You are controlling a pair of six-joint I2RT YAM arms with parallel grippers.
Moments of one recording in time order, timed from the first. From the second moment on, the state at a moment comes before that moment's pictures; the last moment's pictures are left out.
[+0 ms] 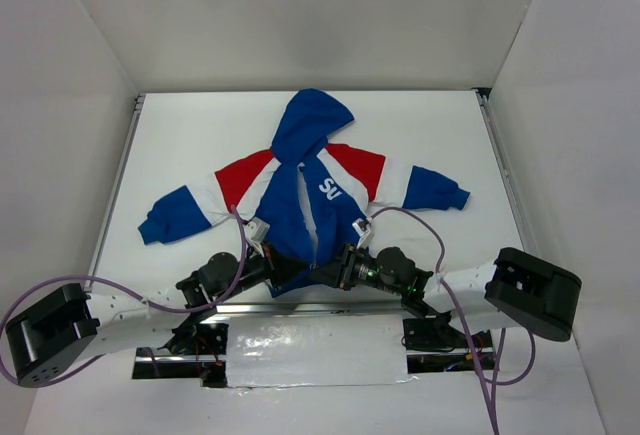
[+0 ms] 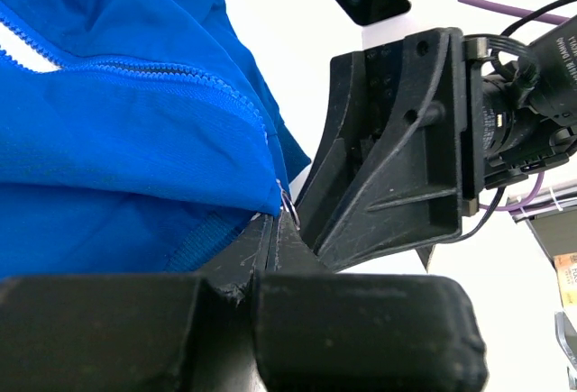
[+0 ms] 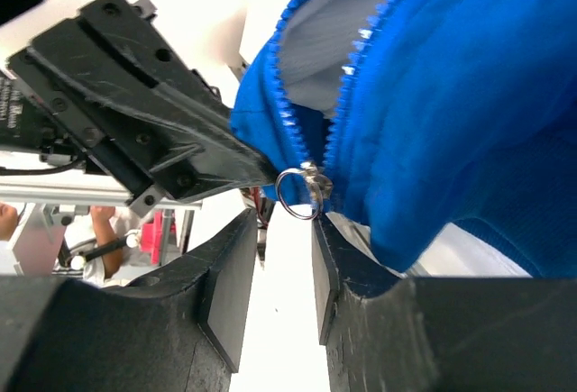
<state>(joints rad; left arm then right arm) -0.97 0.97 0.09 0.76 0.02 -0.72 1.03 1.26 0.11 0.98 -0.11 1.15</state>
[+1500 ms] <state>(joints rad) -0.96 0.98 0.09 0.77 0.03 -0.72 1.03 1.10 0.11 0.78 -0.05 1.25</state>
